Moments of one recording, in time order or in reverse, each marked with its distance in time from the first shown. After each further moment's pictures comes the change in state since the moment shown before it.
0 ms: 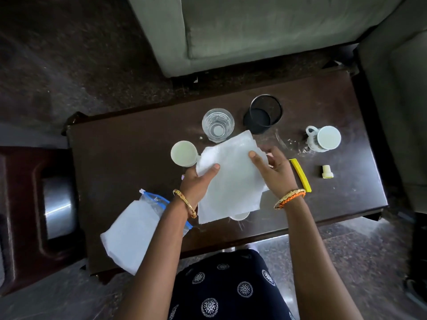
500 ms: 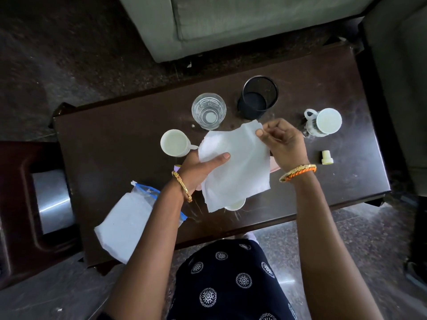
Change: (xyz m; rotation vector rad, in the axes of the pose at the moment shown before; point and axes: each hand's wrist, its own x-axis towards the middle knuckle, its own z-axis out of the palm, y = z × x) left_hand 0.013 0.006 0.016 0.060 -0.229 0.021; right_hand 0.025 -0.008 -0.027 0.089 -0.019 -0.186
